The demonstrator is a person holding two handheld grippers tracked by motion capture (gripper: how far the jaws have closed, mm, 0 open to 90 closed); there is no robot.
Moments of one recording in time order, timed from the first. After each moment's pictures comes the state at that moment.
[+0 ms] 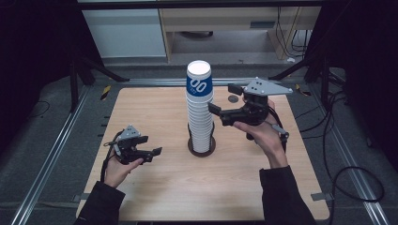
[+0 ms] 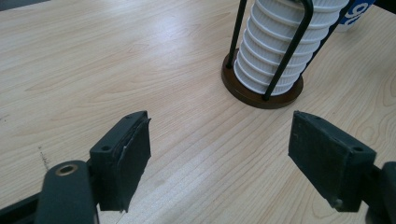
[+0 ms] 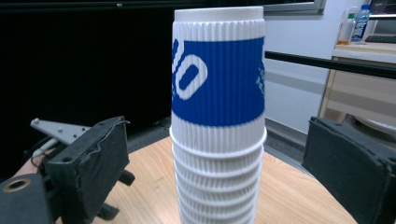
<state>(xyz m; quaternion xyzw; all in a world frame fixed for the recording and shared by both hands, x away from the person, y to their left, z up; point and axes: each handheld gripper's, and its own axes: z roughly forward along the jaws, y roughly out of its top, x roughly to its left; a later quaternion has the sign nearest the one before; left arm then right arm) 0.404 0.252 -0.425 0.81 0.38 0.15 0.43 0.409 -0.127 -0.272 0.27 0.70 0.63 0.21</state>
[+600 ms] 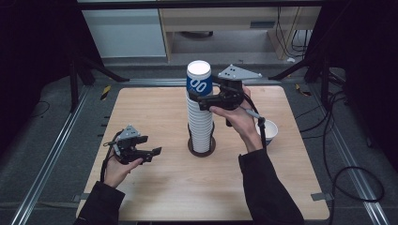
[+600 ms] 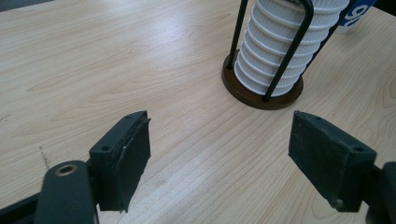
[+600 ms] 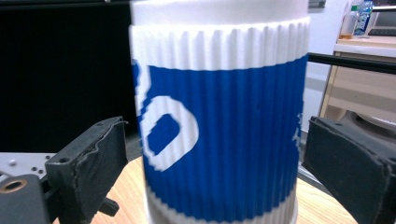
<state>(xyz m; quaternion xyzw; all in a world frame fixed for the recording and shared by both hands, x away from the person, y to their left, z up) 0.404 0.253 -0.425 0.80 0.38 0.15 0.43 0.455 -0.078 -0.272 0.28 0.71 0.62 0.21</state>
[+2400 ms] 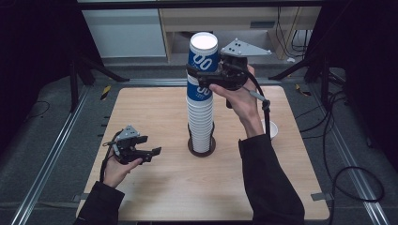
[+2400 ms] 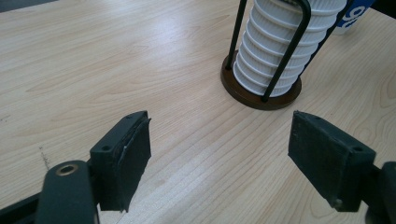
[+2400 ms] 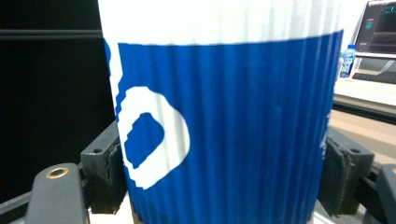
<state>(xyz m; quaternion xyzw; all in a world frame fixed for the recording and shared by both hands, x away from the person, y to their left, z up) 0.404 0.254 -0.424 0.80 0.37 0.15 0.43 0.452 -0.078 -0.208 0.25 0.68 0.64 0.25</state>
